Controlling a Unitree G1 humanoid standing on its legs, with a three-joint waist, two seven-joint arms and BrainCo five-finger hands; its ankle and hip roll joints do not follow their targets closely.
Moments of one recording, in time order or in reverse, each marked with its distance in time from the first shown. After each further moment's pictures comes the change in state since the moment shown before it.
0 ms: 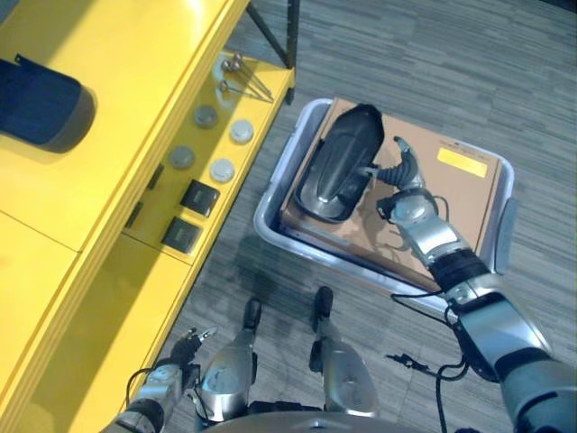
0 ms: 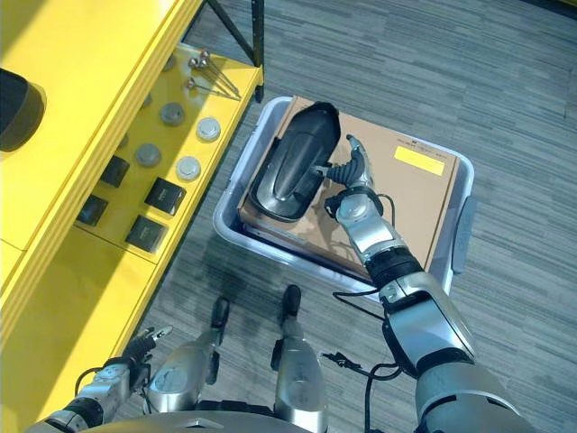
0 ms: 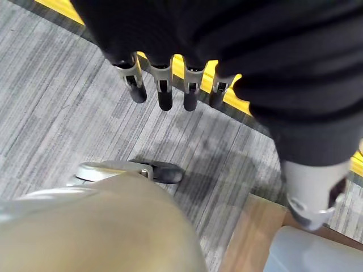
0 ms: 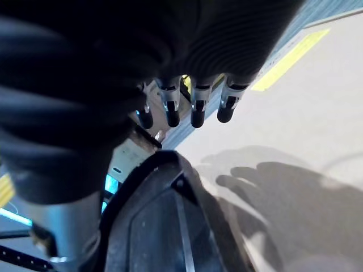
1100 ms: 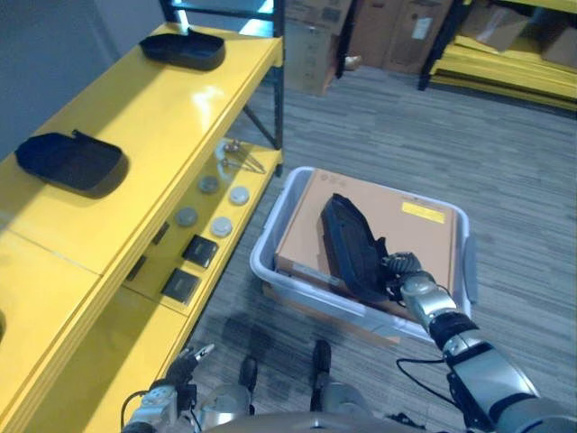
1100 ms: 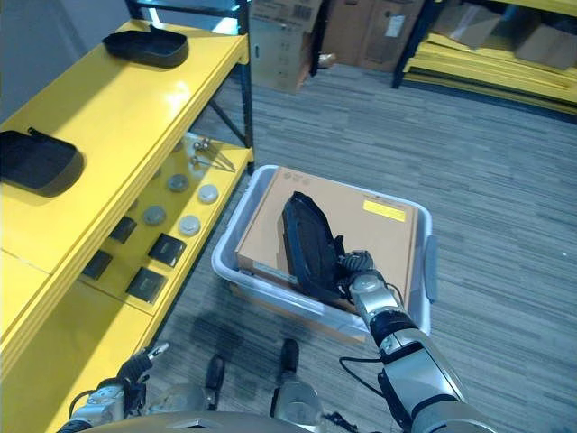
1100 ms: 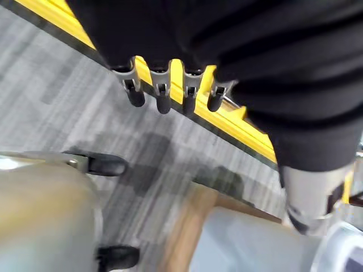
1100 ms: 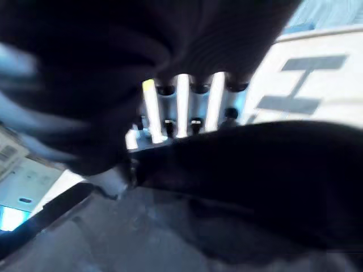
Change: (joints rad) left arm 0.113 0.018 0.034 -0.194 0.032 -0.008 -0.029; right arm 0.423 0.033 -0.149 0.103 0.135 -0.091 0.076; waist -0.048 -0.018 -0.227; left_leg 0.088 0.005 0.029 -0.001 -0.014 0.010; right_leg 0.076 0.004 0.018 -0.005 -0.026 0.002
